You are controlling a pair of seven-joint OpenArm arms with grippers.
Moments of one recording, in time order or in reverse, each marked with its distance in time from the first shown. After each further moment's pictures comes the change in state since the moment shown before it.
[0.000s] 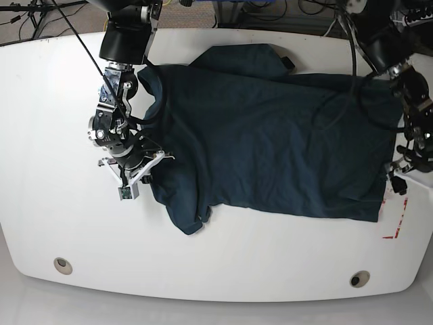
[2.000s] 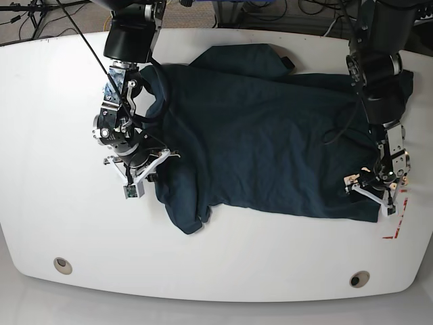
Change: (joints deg) left arm -17.1 -0.7 11.6 -48.6 0.0 0.2 -22.3; right arm -0.3 -1.4 -0.1 0.1 0.0 0.0 -0.2
